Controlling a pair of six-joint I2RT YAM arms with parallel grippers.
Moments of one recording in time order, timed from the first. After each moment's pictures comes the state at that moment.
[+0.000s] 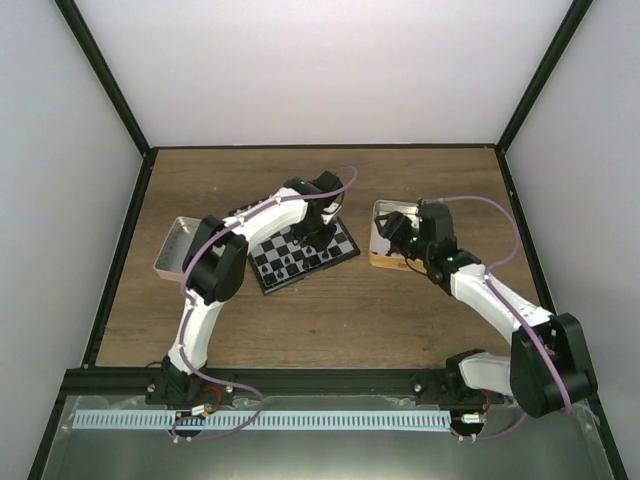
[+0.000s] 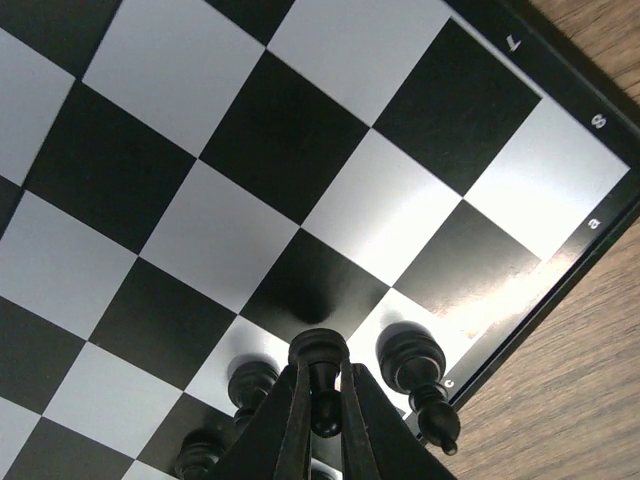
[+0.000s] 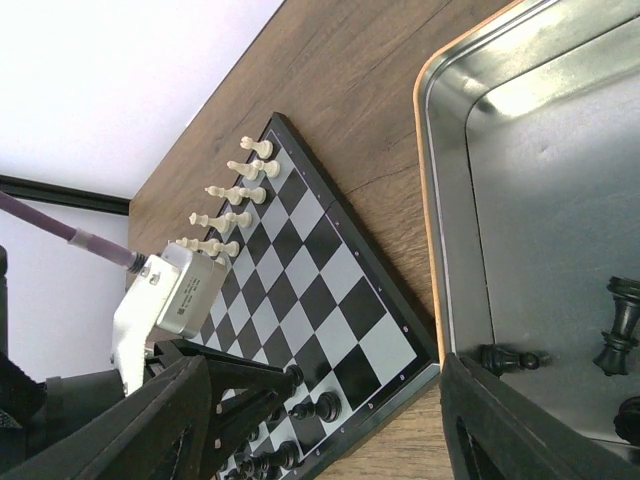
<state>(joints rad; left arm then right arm) -0.67 2.19 1.84 -1.04 0.03 -0.18 0.32 1.23 0.67 0.03 -0.21 0.93</state>
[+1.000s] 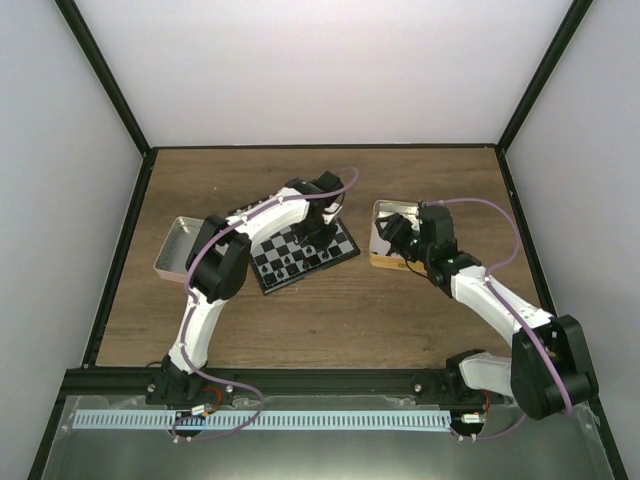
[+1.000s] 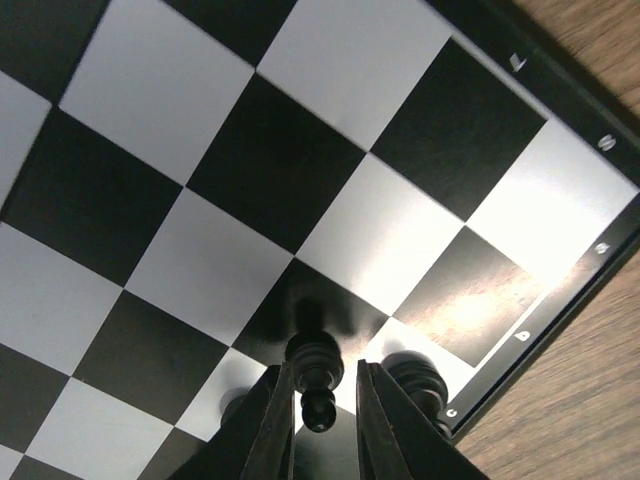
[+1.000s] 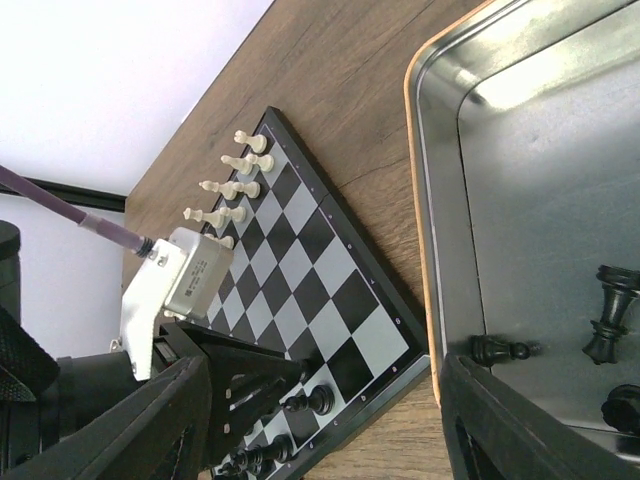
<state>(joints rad) -0.66 2.22 1.85 -1.03 0.03 -0.16 0.32 1.22 0.65 0.03 -0.21 0.93</state>
